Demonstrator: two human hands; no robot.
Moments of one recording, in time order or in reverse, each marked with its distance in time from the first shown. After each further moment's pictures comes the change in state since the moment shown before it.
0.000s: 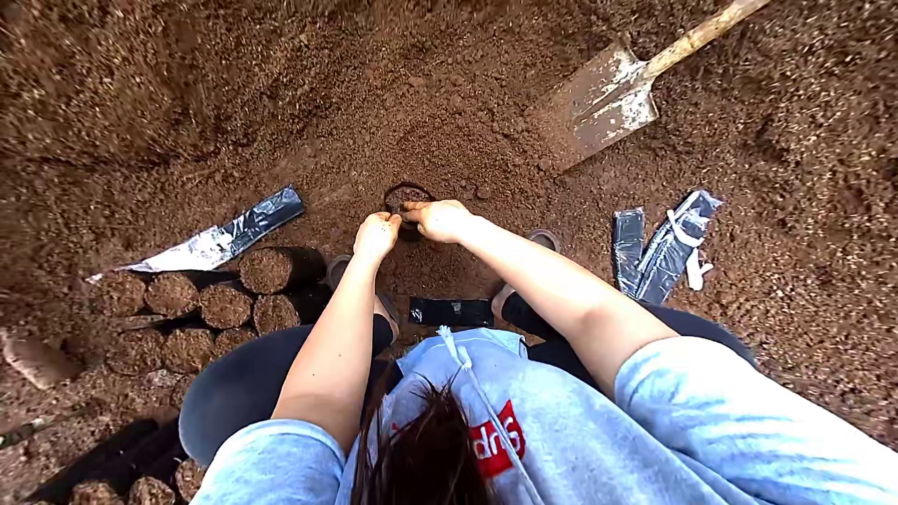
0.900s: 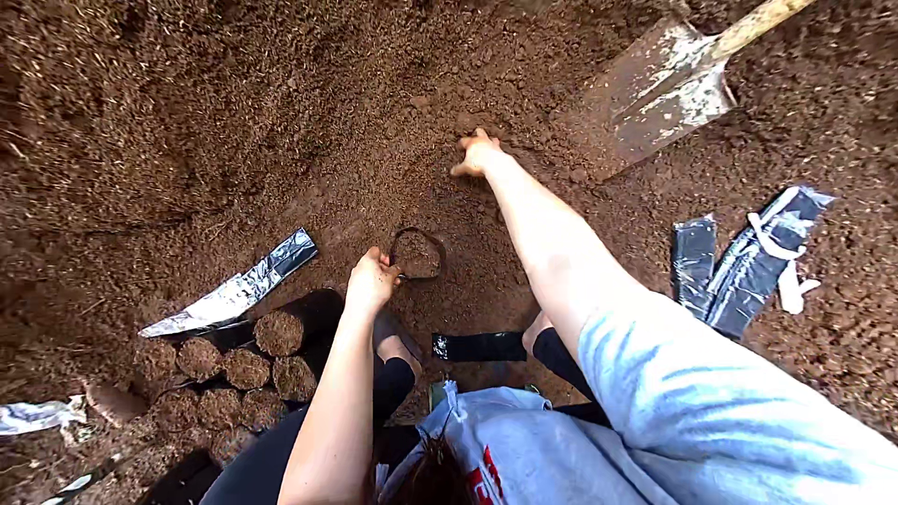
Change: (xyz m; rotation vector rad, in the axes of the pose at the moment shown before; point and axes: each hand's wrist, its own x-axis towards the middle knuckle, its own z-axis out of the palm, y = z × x) left_hand 0.017 0.019 -0.027 0.033 -0.055 -0.104; right_hand 0.144 0.179 -0.072 0.323 0.209 0.451
